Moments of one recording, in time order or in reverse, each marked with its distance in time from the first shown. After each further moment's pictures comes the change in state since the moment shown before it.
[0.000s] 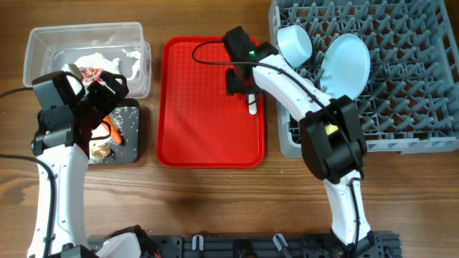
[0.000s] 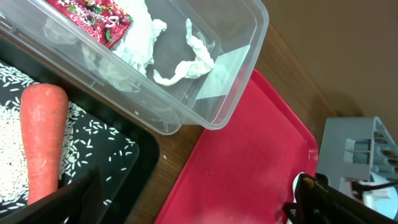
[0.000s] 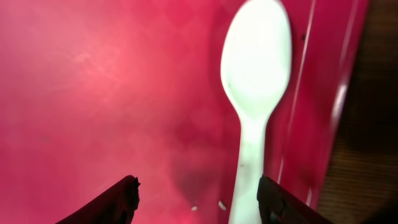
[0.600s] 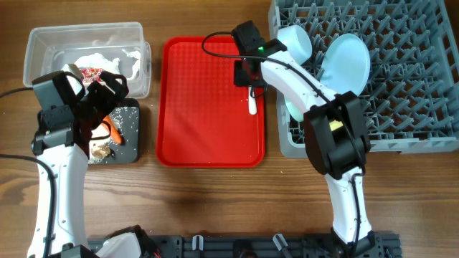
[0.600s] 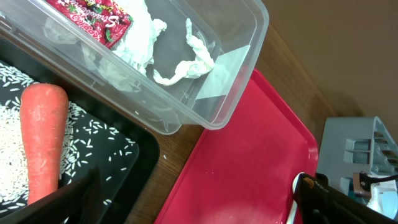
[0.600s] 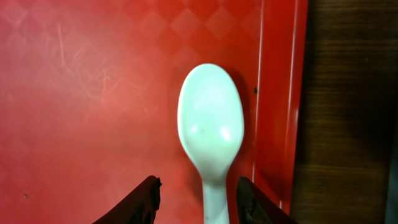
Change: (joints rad) left arm 0.000 0.000 0.000 0.000 0.000 0.000; right arm -0.058 0.018 0.000 0.082 0.002 0.015
